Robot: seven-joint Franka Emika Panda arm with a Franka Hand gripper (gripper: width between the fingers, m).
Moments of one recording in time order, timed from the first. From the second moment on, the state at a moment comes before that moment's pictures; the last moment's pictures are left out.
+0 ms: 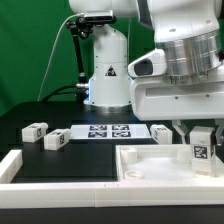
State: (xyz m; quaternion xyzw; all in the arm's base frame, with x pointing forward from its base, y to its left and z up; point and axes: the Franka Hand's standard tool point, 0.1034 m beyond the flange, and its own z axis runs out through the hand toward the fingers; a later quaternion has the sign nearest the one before) arm 0.628 0.113 0.079 -0.94 0.34 0.05 0.09
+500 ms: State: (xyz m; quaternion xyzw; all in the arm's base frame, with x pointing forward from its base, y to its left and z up) arm 0.626 0.118 0.078 -0.83 0.54 0.07 0.08
